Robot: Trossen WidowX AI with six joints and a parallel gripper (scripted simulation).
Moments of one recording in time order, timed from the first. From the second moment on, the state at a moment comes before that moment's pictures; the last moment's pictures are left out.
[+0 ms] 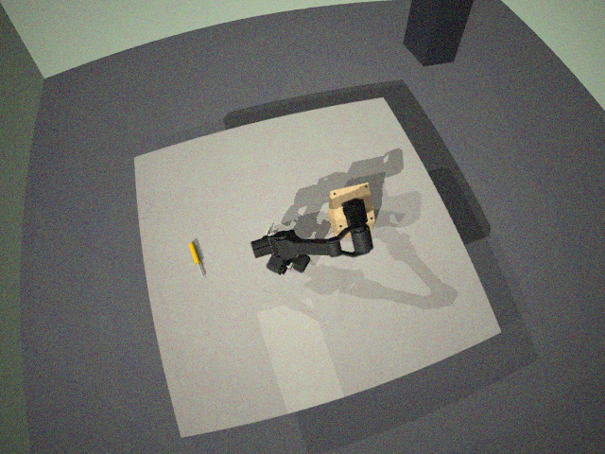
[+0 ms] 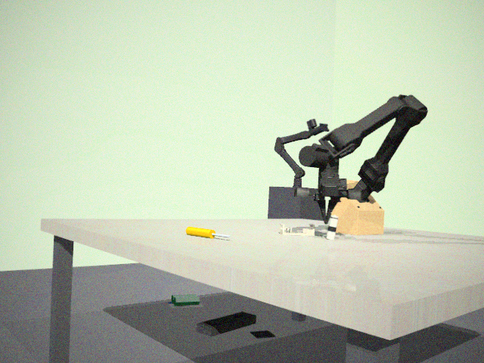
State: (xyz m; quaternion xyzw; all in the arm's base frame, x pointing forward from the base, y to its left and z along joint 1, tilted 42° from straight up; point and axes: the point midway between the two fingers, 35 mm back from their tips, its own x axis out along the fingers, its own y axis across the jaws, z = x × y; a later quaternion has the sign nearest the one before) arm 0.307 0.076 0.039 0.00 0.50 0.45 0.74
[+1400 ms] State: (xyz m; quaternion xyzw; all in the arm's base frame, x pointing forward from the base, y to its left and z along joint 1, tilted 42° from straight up) arm 0.272 0.046 0.111 0.00 0.50 0.45 0.74
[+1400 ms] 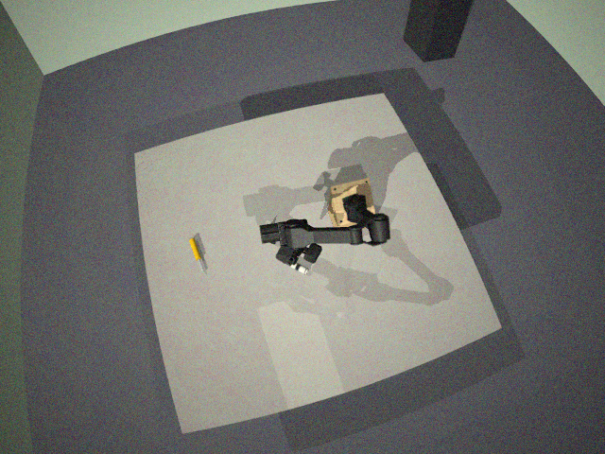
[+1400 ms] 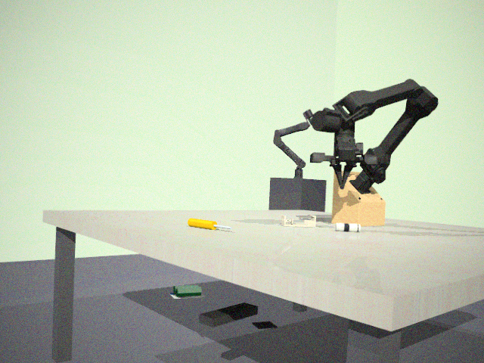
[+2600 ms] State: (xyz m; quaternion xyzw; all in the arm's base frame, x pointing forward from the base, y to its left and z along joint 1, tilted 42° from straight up) arm 0.266 0.103 0.073 0.52 0.67 -0.02 0.53
